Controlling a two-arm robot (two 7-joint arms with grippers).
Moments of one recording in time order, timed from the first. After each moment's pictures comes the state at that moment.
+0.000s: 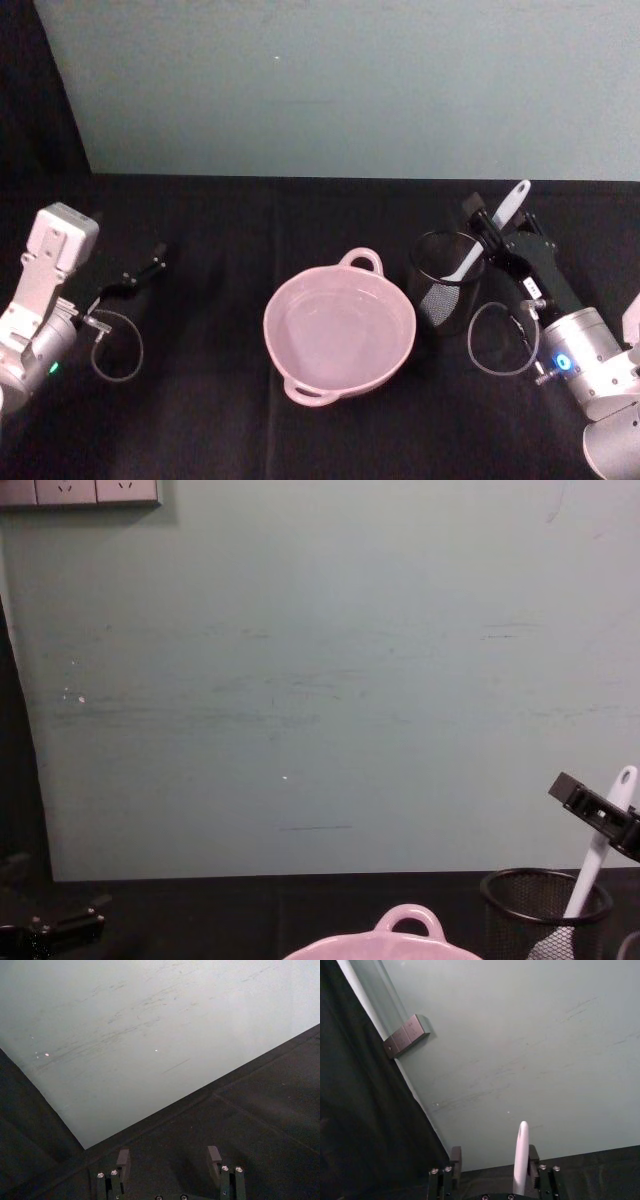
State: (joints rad) left arm -0.20 0.60 0.45 -1.41 -0.25 -0.12 0.03; right arm 0.16 0.22 -0.14 -1.29 0.72 -0.26 0.47
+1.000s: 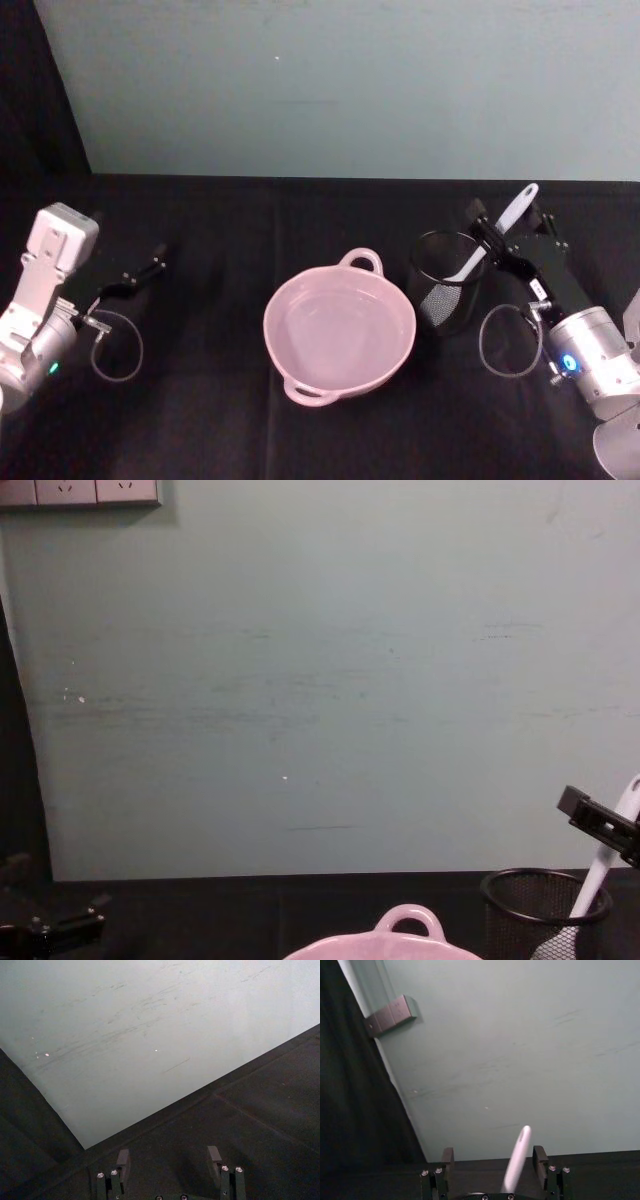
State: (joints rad) left arm -0.20 0.60 0.45 -1.41 -0.25 -0.12 0.03; right arm 0.15 0.24 -0.14 -1.32 0.57 -0.28 0.37
